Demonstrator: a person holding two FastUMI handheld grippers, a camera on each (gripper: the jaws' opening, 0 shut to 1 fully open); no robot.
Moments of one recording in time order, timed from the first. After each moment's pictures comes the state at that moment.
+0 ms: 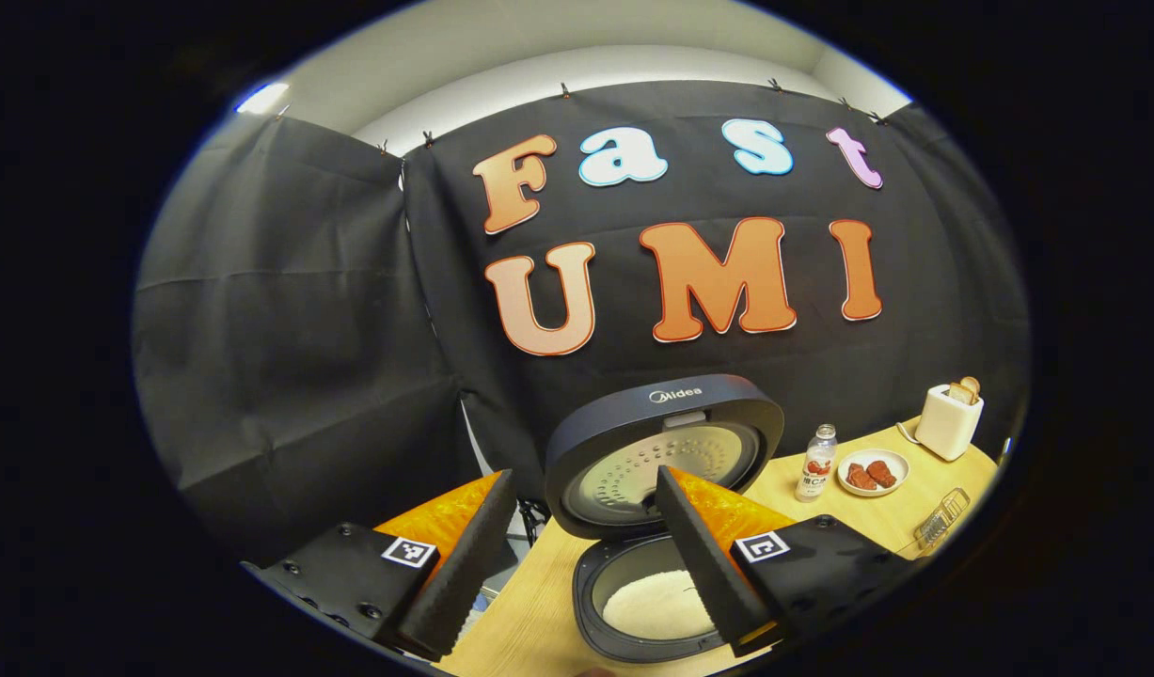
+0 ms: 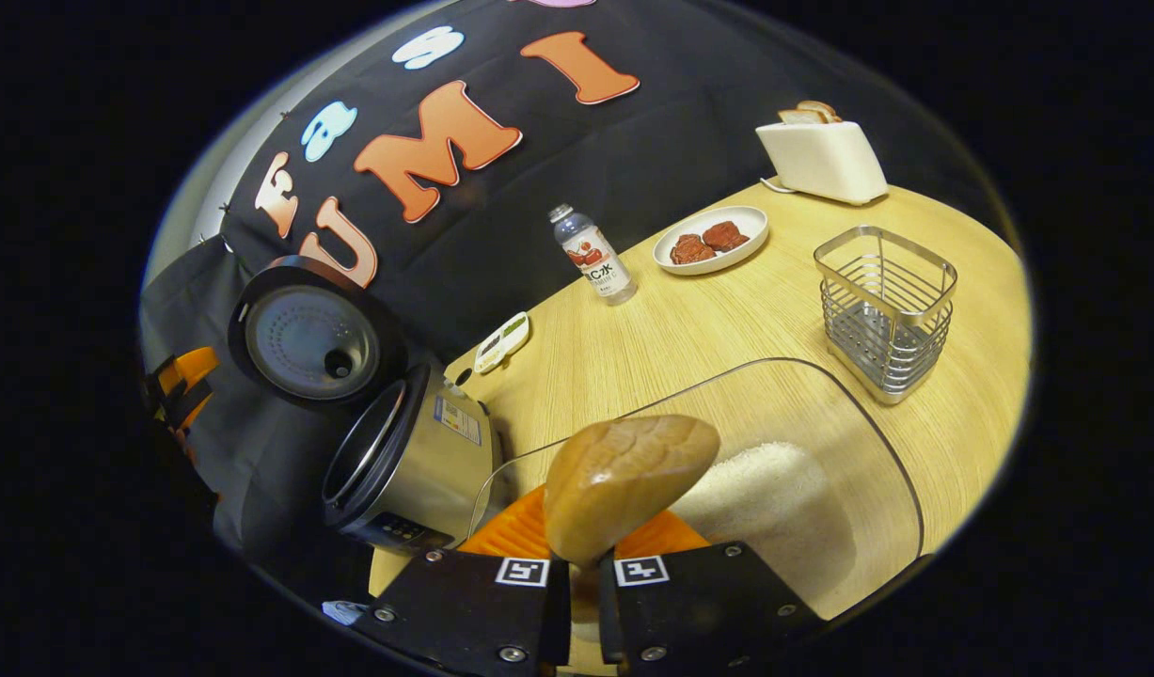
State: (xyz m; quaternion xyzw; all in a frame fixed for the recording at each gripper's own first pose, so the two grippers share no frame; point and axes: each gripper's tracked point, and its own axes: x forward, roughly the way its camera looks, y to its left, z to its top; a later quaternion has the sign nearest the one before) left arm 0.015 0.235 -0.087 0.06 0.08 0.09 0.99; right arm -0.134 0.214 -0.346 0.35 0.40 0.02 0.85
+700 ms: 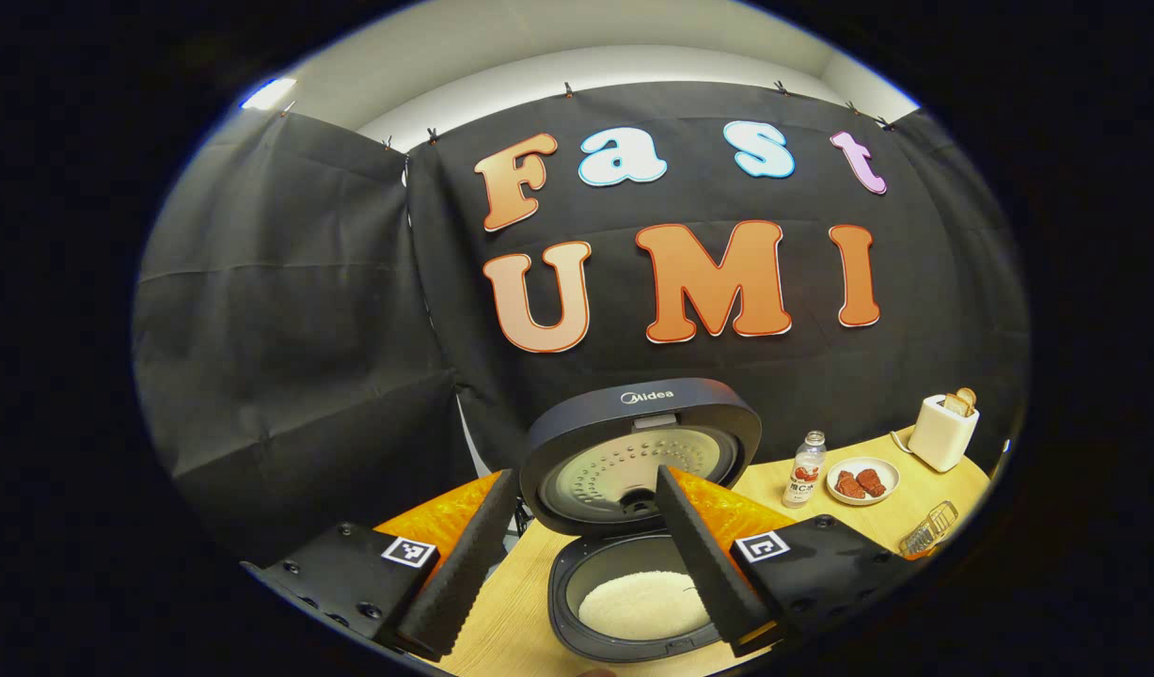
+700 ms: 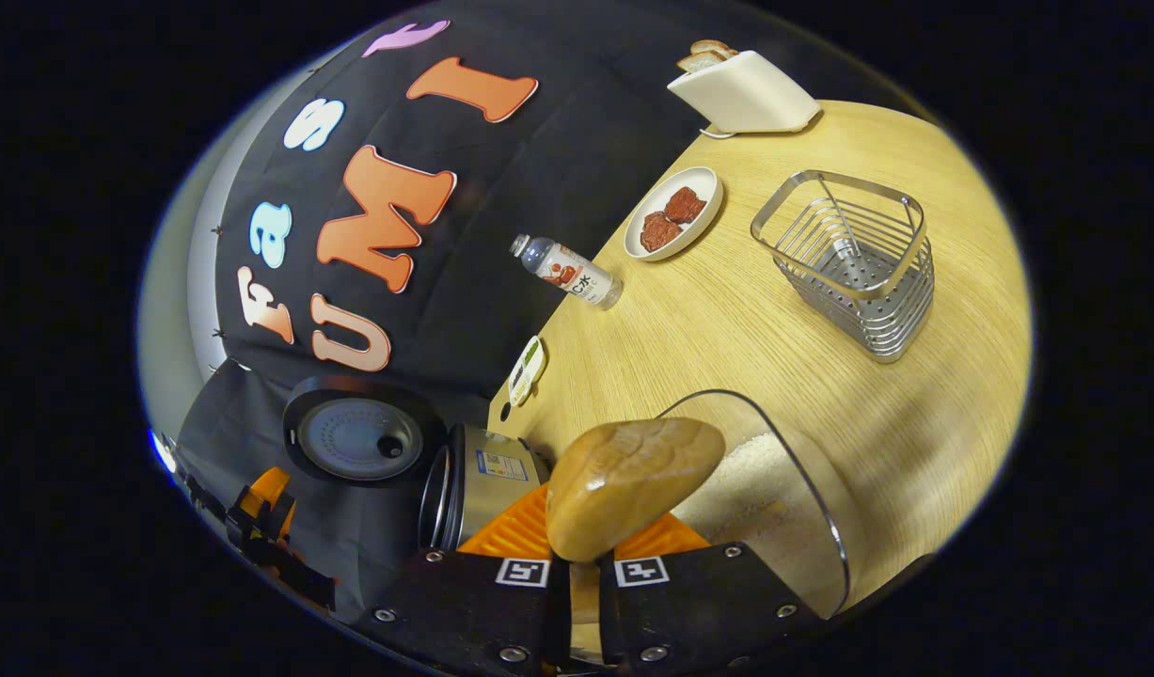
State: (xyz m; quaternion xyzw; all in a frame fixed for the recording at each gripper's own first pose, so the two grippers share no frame) left arm 0.010 0.214 -0.083 0.05 0.08 0.10 0.99; right arm -0.124 0.173 -0.325 0.52 0.39 0.01 0.76
